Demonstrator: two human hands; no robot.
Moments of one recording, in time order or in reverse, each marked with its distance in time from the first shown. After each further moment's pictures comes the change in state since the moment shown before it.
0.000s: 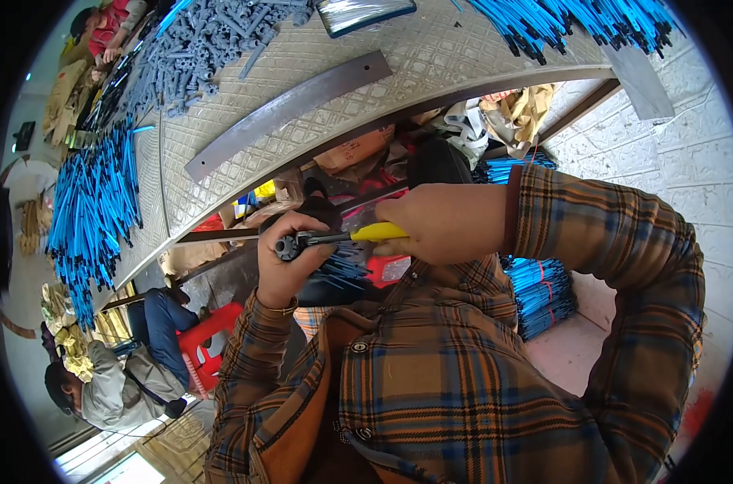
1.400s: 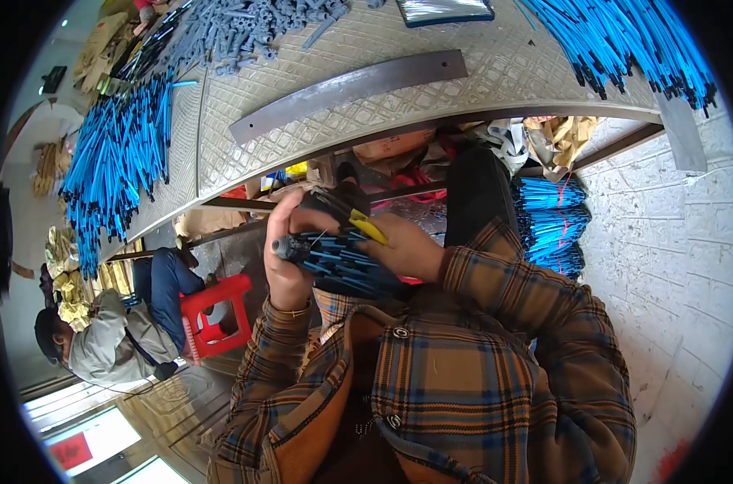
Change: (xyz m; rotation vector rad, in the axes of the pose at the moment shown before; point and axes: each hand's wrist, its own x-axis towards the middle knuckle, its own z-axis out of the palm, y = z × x) left_hand -0.039 -0.024 -0.013 -0.402 0.296 0.209; right_hand 0.115 0.040 0.130 0.309 0.529 -0.216
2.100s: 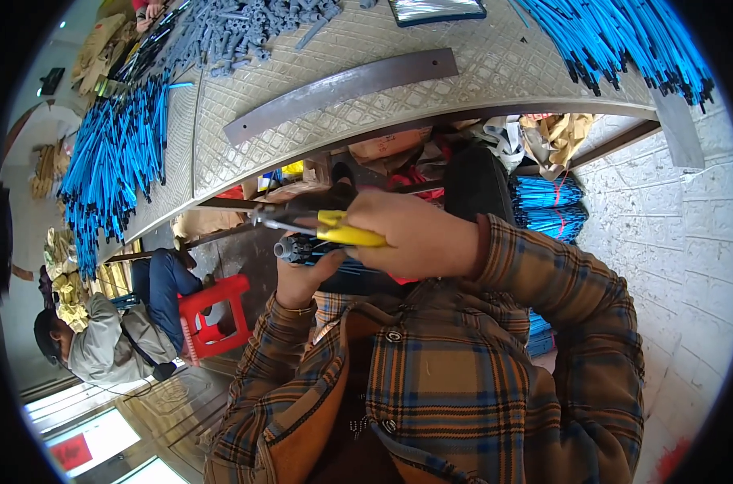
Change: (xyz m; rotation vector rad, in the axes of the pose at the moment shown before) left_hand -0.007 0.004 0.010 0.255 0.034 -0.314; right_hand 0.003 -0.076 -0.079 -0.062 -0.202 -0.279
